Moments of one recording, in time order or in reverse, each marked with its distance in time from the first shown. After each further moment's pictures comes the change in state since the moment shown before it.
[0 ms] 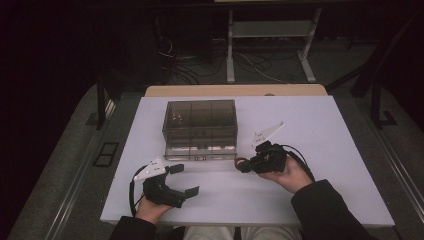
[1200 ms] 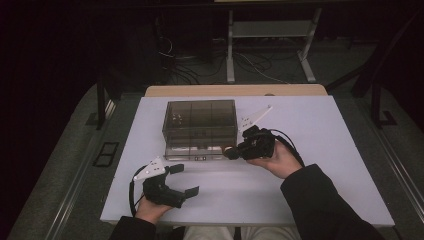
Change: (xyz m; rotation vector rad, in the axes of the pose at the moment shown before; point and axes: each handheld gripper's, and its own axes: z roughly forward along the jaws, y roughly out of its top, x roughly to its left) left arm 0.000 0.000 0.000 -0.003 -0.003 0.005; right arm 0.005 0.055 -0.002 -0.015 0.007 -0.082
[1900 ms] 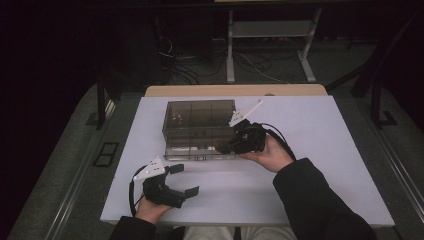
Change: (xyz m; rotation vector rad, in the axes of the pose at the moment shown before) left arm 0.000 0.000 0.000 -0.002 -0.002 -0.004; right arm -0.005 0.022 0.011 0.000 0.000 -0.022
